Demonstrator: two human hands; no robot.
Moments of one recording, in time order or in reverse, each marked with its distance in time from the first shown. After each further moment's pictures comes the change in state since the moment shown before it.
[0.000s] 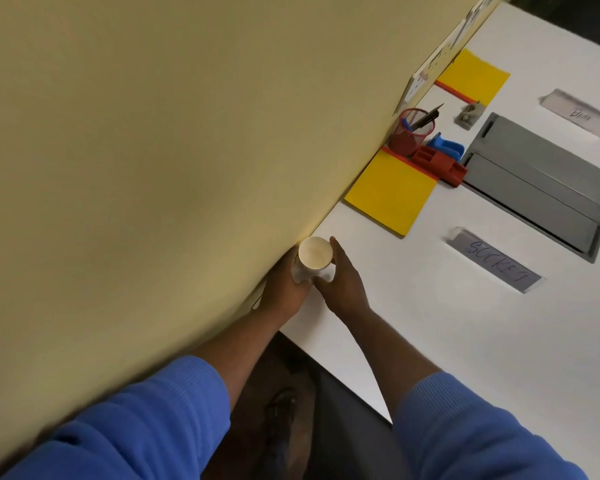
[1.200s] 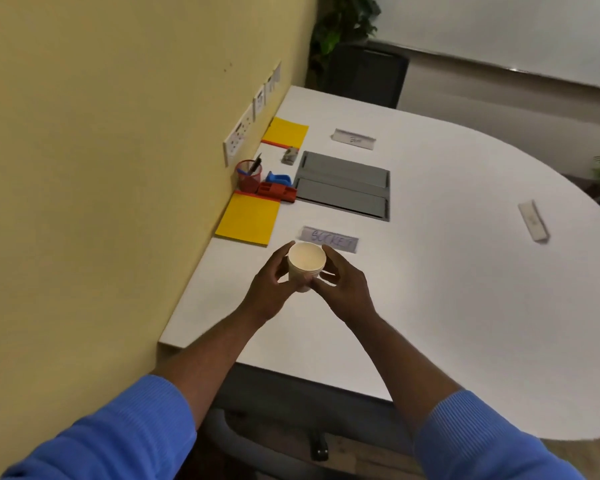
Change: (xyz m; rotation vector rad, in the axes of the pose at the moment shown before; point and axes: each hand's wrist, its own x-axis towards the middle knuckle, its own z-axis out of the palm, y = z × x) left_hand -0.128 0.190 0.065 -0.361 -0.425 0.339; right_hand -0.229 0.010 -0.215 0.189 0.495 -0.109
